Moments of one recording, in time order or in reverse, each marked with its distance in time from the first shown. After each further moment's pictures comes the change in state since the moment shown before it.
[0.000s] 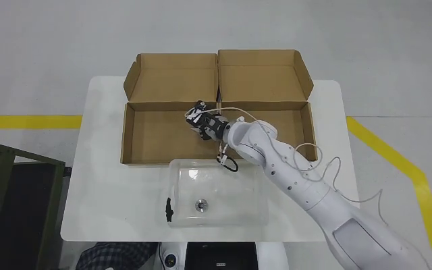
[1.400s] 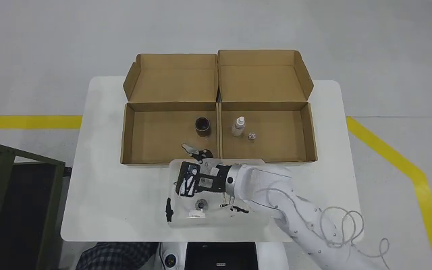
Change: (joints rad) left arm 0.000 0.000 0.000 0.000 0.000 0.000 0.000; right arm -0.446 0.101 0.160 -0.670 -0.286 -0.329 0.026
